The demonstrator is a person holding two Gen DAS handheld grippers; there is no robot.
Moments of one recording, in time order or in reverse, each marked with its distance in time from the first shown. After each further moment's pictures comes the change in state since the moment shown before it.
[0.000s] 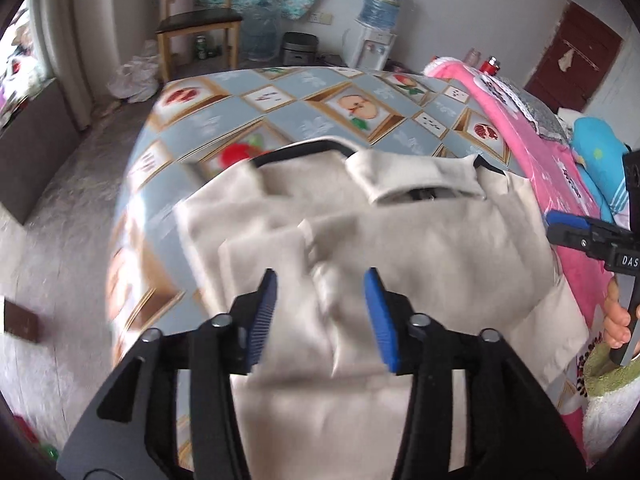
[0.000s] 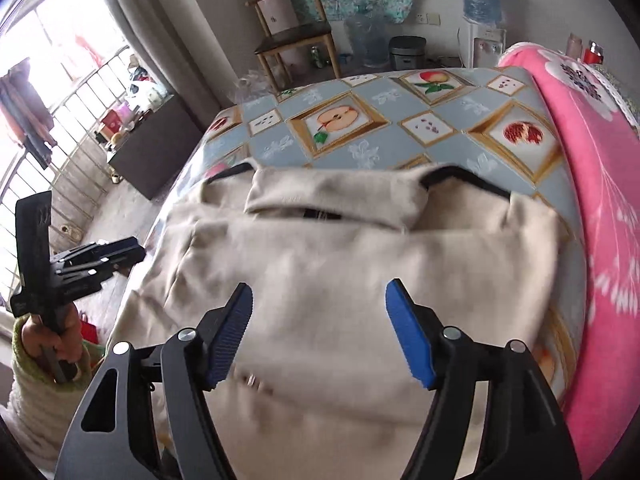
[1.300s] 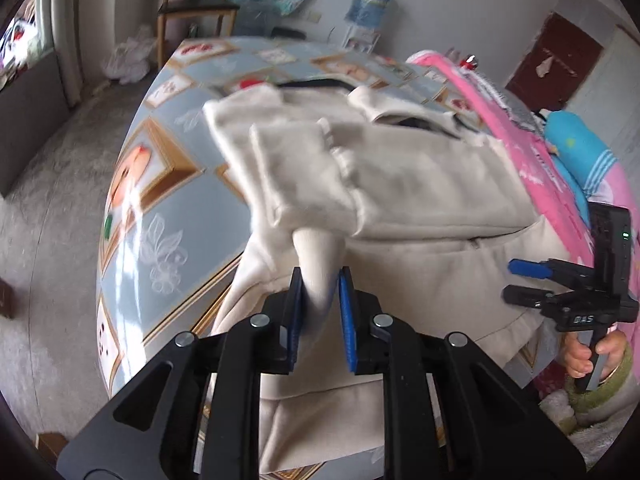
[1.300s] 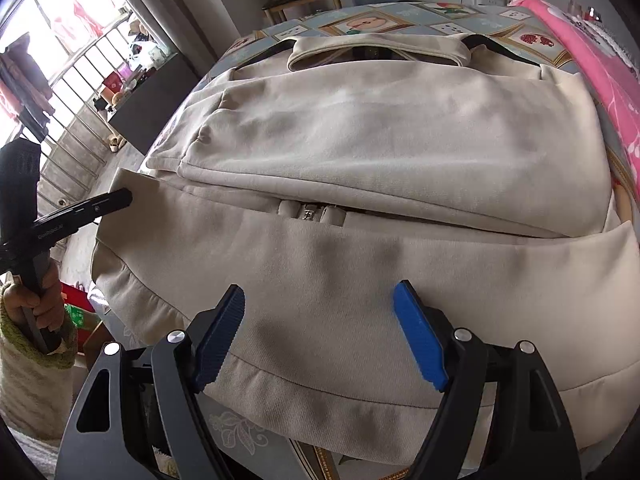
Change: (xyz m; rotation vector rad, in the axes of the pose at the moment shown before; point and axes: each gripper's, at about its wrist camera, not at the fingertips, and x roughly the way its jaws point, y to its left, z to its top) left arm -0.002 0.040 -0.095 -0.024 0.023 -0.112; right arm 0.039 0.053 -0.129 0.011 0.093 -0.016
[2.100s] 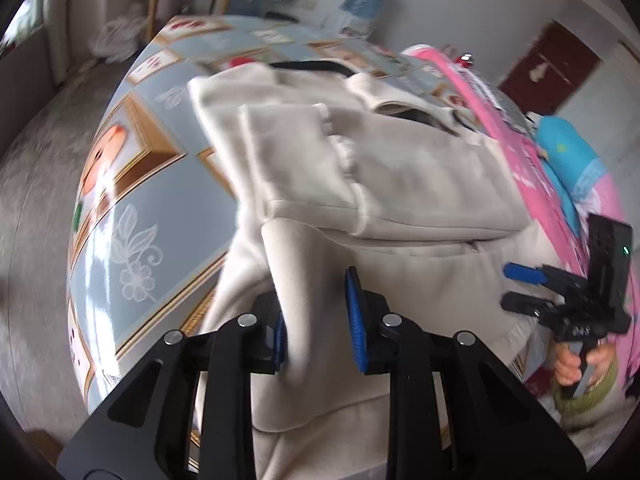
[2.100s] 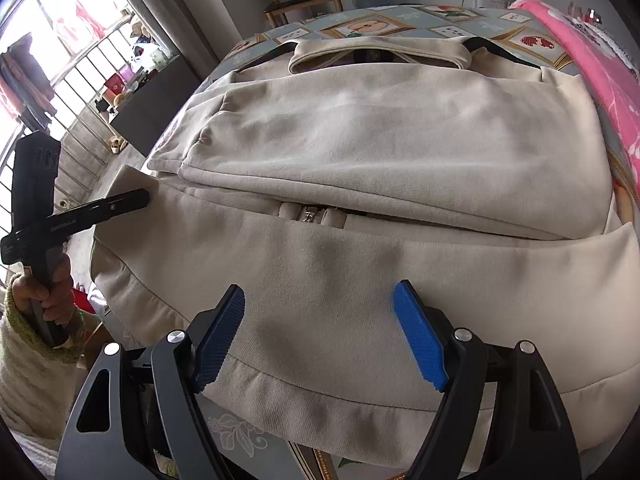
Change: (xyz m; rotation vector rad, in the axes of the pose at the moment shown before) left arm 0.013 0.000 0.001 0.006 0.004 -0.108; right arm -0.001 0.000 -0.002 0.002 -0.013 0.003
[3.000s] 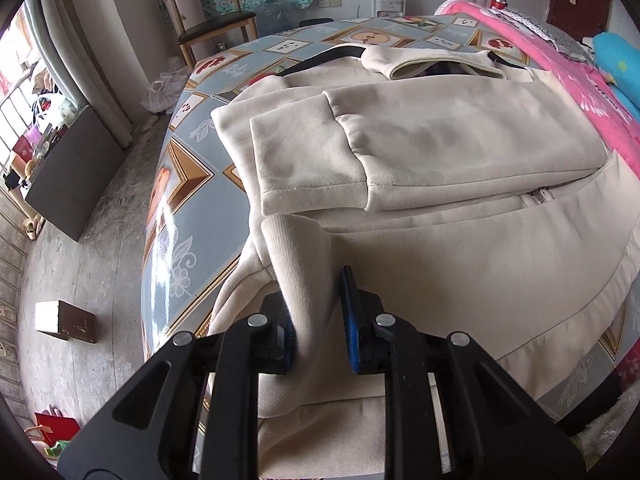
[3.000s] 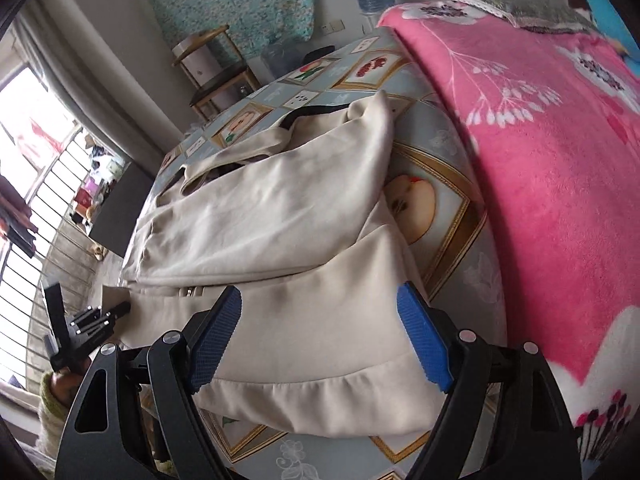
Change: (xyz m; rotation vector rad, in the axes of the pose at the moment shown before) left arm 0.016 -0.055 -0.015 0.181 0.031 0.464; right arm -0.108 -0.152 -0.017 0.332 -0.214 -0.023
